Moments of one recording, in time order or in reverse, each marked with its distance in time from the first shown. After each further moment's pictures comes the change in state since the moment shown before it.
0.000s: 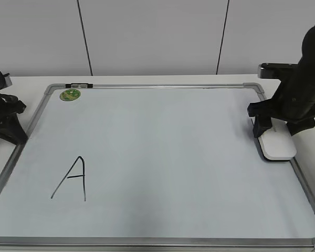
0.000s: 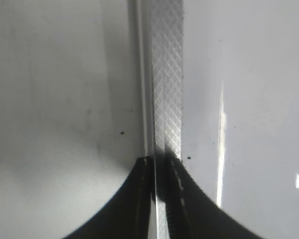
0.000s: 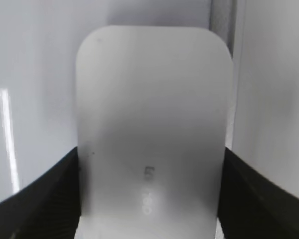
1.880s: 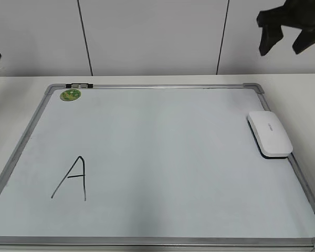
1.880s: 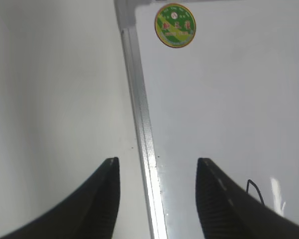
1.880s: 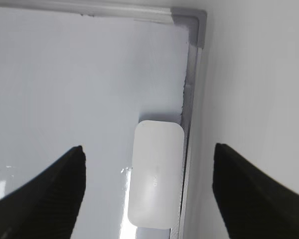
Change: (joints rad) left arm -0.004 -0.287 -0.282 0.141 0.190 -0.144; right arm 0.000 -0.016 -0.618 -0.019 0.448 -0.059
